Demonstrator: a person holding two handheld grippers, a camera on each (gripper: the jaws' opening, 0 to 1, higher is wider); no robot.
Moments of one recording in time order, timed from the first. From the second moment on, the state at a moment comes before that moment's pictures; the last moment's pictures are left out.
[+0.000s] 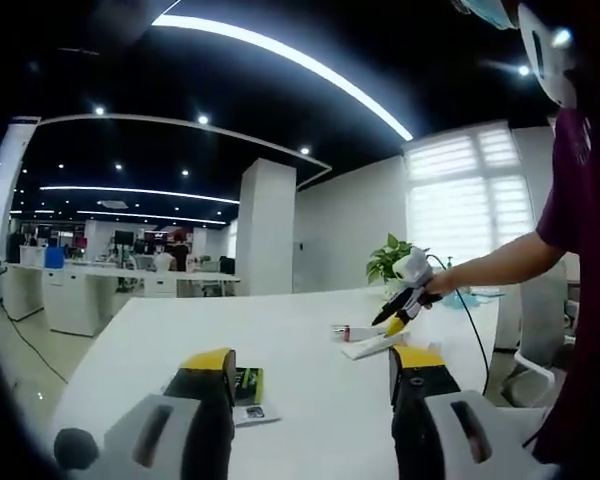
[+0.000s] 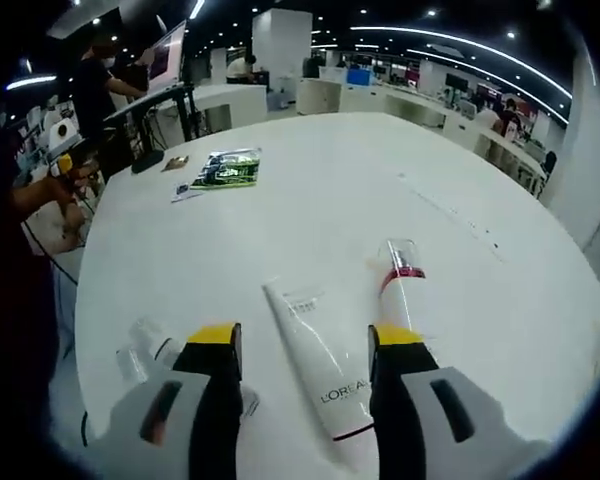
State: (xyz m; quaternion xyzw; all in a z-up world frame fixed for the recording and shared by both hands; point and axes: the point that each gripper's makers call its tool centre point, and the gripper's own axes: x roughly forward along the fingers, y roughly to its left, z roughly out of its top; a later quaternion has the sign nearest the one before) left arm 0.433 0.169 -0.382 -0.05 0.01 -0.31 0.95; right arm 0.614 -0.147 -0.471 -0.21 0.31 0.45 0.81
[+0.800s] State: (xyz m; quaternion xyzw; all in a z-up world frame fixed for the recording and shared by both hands) left arm 0.428 0.167 -0.385 -0.03 0.02 -0.31 0.95; right arm 0.626 -0.159 -0.502 -0.26 0.36 0.44 0.78
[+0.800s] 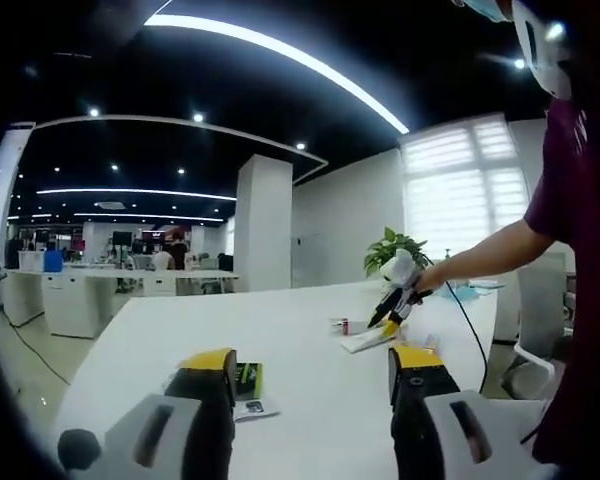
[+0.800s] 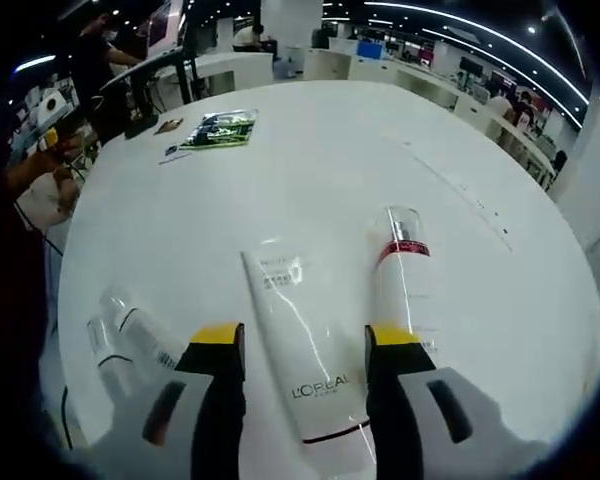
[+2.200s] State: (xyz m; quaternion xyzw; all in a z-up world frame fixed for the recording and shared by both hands) left arm 0.422 0.166 -0.375 -0.07 0.01 -0.33 0.94; right arm 0.623 -0.157 -0.516 -0.33 0.37 0.46 0.74
